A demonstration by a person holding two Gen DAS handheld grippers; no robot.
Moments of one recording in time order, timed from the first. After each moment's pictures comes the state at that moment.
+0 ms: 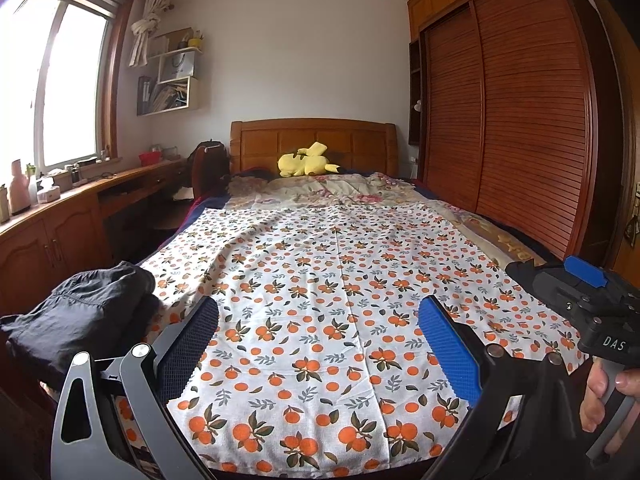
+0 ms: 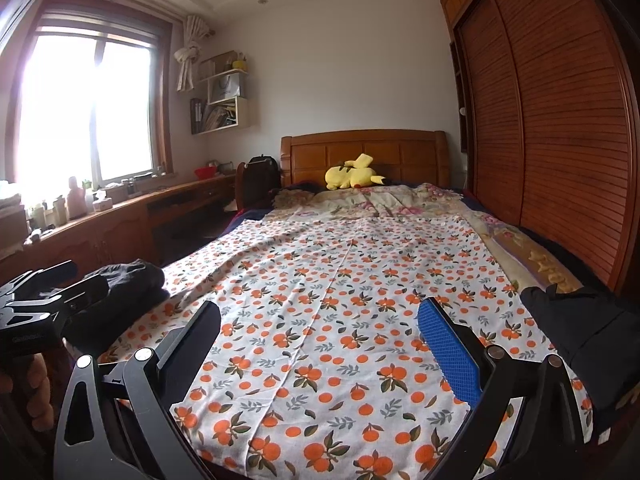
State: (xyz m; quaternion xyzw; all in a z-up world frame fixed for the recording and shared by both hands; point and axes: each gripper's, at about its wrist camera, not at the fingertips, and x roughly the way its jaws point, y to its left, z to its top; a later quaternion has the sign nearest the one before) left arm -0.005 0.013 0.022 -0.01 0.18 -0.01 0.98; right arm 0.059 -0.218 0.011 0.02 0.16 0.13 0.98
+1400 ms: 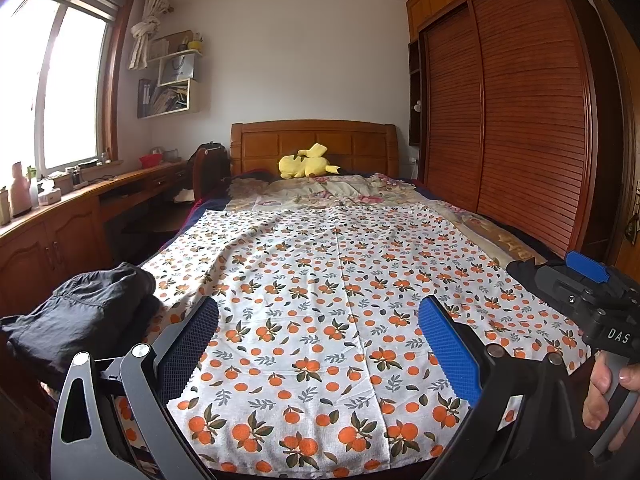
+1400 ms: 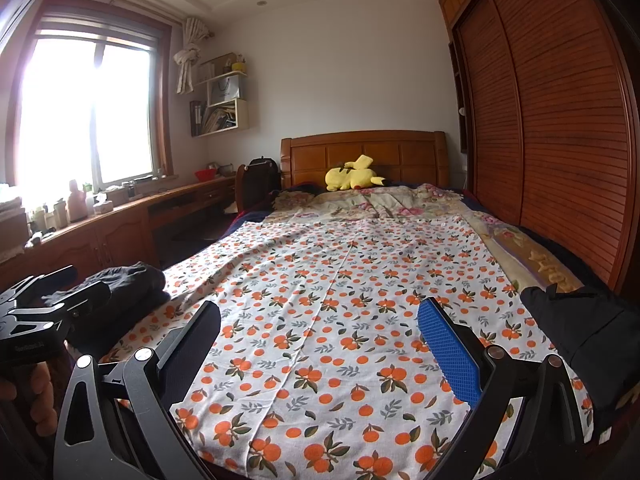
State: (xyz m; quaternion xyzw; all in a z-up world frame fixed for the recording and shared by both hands) left arm -0.011 0.015 0.020 0.00 0.18 -0.01 0.98; right arm 0.059 -0.219 0.009 0.02 0.16 0.13 0.98
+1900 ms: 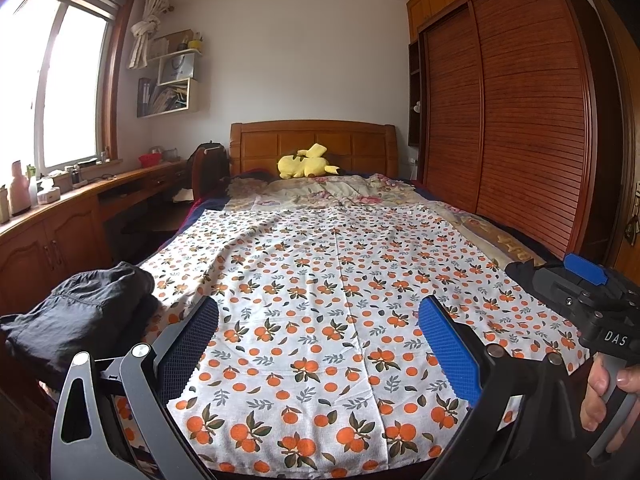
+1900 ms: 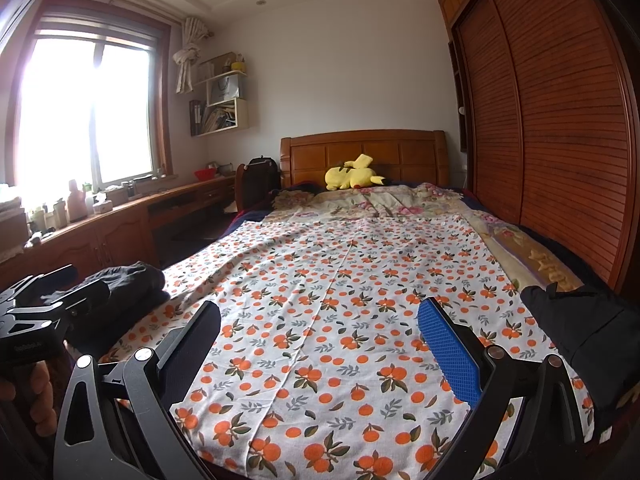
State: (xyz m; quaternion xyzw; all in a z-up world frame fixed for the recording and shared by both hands) left arm -0.010 0.015 0.018 -0.01 0.18 -0.01 0.98; right arm 0.059 -0.219 0.010 0.02 0.16 0.13 0.98
